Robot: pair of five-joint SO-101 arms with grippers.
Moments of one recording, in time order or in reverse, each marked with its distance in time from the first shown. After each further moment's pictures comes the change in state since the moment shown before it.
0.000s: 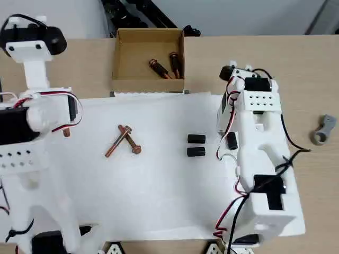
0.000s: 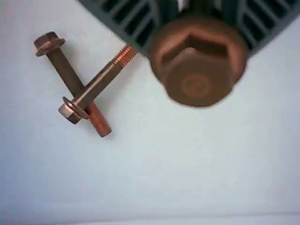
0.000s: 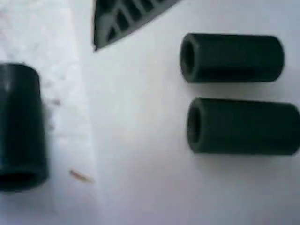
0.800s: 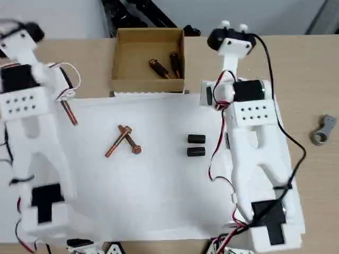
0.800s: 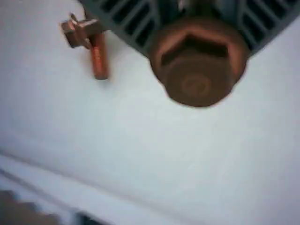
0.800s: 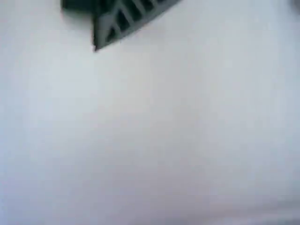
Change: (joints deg) left arm -3.3 23.6 -15.3 -0.4 16.8; right arm -8.1 -16.8 0.0 -11.9 -7.6
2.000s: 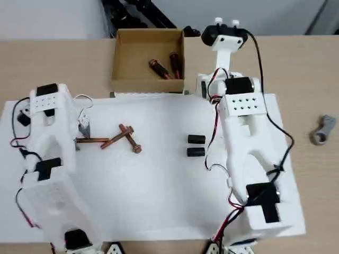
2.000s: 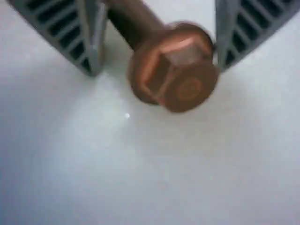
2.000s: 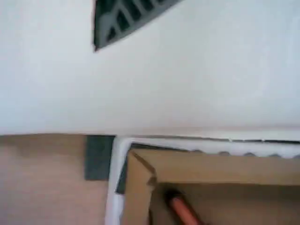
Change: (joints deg) left arm -2.9 31.2 17.7 -7.6 36.6; right arm -0.5 9.9 0.0 -18.5 2.9
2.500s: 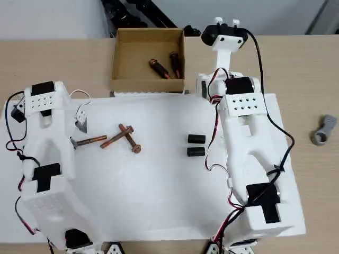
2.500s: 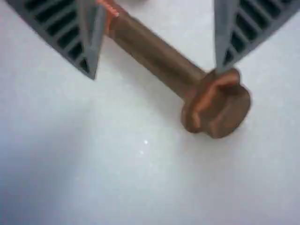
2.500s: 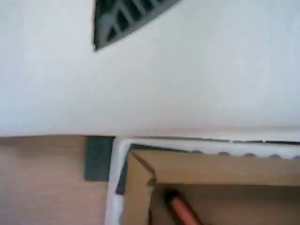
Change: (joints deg) left arm -0.2 -10.3 5.4 -2.3 0.0; right arm 0.0 0.0 0.0 0.0 0.0
